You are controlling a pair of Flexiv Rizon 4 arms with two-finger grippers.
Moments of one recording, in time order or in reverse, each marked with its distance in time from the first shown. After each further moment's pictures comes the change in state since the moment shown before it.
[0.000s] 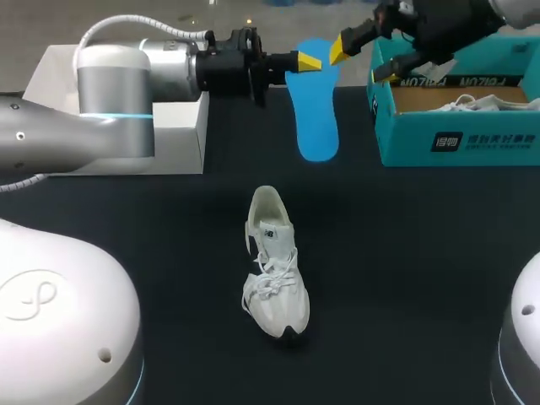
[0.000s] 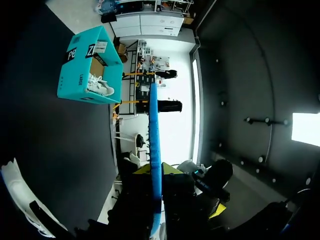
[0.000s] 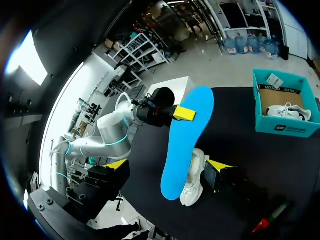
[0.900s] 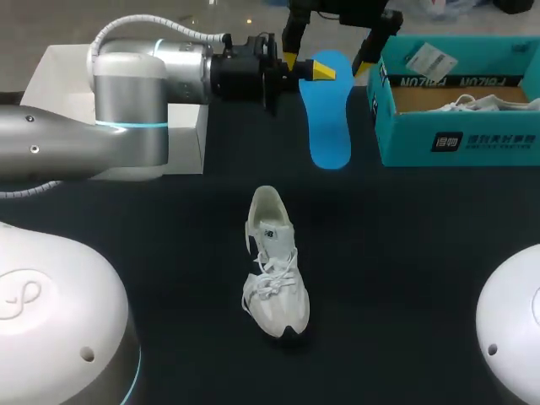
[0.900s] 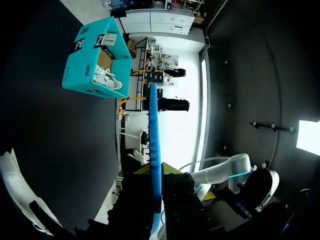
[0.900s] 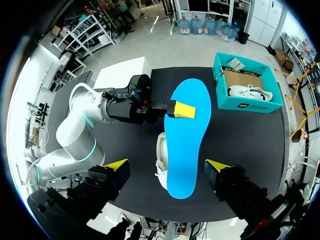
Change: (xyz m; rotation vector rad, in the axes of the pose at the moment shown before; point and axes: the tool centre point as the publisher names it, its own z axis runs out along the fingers) left arm -0.014 0.007 0.018 -0.013 -0.062 -0.056; right arm 0.023 0.006 0.029 0.210 -0.498 0.162
